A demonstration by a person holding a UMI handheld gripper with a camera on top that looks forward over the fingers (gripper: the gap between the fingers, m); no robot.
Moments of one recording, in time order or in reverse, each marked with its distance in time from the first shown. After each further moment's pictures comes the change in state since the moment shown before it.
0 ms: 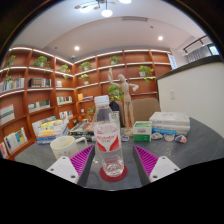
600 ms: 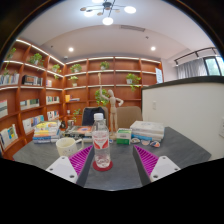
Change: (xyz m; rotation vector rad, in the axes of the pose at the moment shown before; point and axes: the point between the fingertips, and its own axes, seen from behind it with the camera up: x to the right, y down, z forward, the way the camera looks) arm 0.012 -0.040 -0.113 0.031 0.183 -0.072
